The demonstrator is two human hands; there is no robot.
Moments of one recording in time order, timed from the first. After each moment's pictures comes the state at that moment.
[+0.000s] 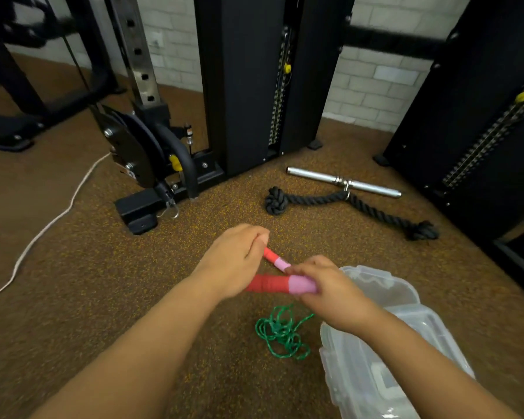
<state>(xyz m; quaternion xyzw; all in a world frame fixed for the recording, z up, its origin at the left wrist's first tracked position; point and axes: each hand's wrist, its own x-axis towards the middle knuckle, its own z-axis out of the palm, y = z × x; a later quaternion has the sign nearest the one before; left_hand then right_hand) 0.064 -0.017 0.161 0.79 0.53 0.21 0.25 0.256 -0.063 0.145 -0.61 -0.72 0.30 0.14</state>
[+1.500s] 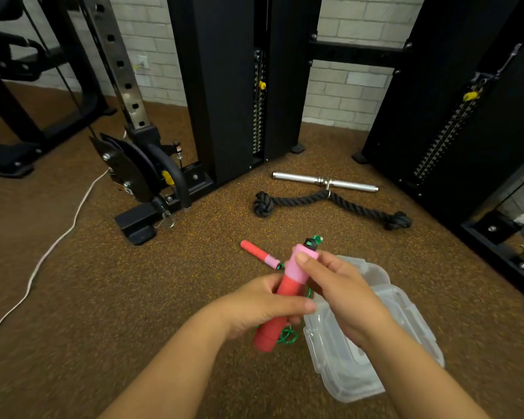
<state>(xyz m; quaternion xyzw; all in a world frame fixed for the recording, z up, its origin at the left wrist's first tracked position) 0.109 -0.109 0.207 0.53 0.40 0.16 0.73 0.254 -0.138 0.221 -0.55 -0.39 0.56 0.48</state>
